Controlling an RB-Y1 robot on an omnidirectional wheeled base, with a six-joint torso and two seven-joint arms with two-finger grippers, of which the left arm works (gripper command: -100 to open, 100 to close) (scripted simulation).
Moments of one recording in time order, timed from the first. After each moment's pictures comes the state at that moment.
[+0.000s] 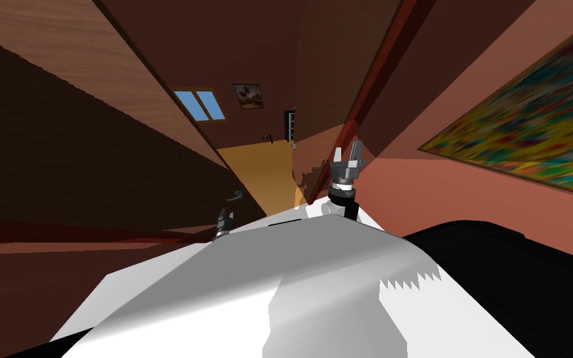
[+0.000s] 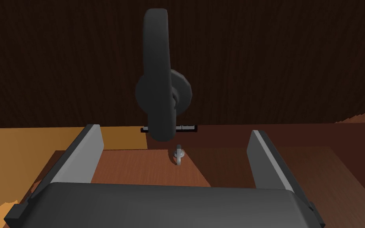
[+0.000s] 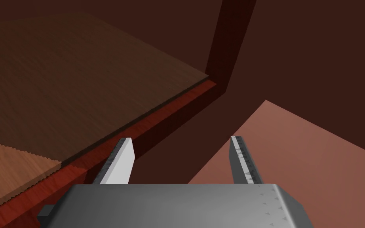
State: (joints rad) arm 0.12 0.01 0.85 -0.95 -0.91 -1.02 -2.46
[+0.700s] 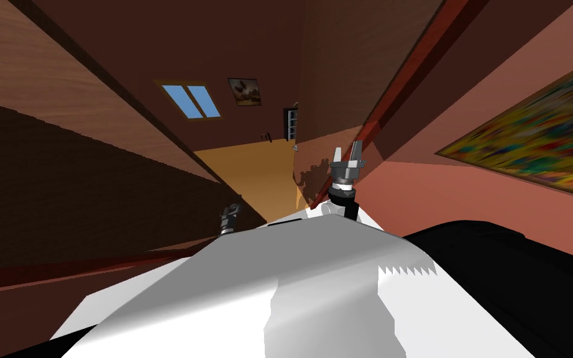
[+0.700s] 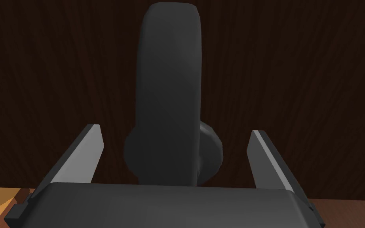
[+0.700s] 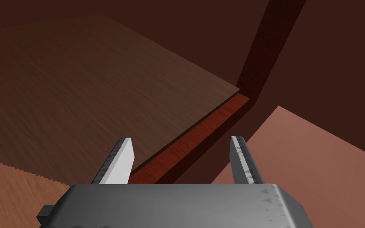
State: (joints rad) arm 0.10 -0.03 0.86 -0.92 -0.90 -1.00 -2.48
